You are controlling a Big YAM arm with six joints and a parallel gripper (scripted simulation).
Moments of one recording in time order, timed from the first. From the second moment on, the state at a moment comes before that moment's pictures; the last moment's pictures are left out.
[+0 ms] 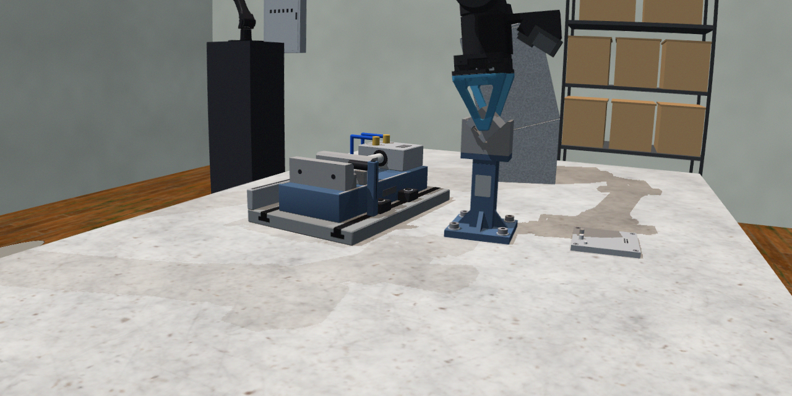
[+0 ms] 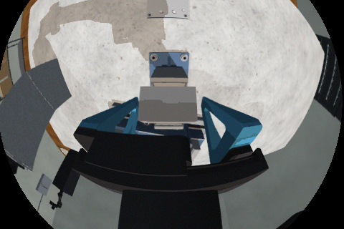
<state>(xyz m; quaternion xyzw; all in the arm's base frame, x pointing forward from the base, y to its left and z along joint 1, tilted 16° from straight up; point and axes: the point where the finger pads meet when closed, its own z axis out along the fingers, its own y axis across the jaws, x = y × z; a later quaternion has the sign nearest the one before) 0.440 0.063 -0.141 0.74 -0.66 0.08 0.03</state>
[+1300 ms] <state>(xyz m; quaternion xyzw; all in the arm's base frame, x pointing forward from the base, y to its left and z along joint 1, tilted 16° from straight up) 0.440 0.059 -0.141 0.71 -0.65 0.23 0.17</state>
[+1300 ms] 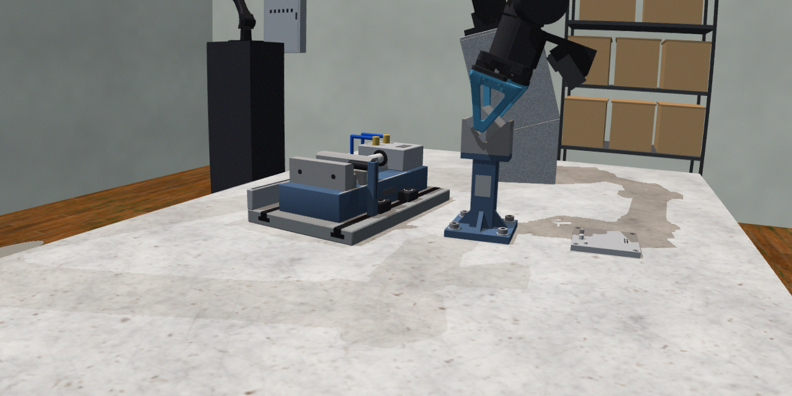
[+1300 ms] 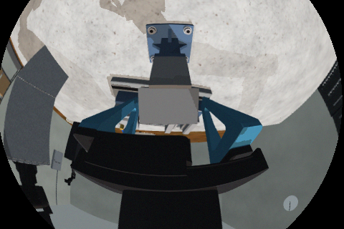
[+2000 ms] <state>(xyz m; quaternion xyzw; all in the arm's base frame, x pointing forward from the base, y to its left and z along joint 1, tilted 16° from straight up) 0.442 0.061 -0.141 0.68 -0.62 0.30 0.24</state>
